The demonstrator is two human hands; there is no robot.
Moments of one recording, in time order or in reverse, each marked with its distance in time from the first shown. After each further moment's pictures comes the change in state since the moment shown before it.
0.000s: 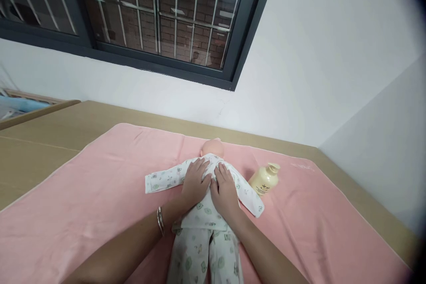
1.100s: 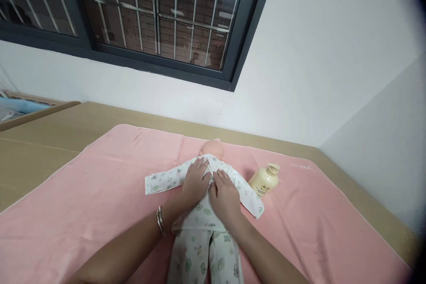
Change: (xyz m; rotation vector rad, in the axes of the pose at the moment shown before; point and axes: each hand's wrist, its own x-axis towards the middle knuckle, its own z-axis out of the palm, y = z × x) left_hand 0.008 0.000 0.000 0.087 -0.062 -0.046; right_hand -0.006 -0.018 -0.016 -0.151 -0.016 -0.006
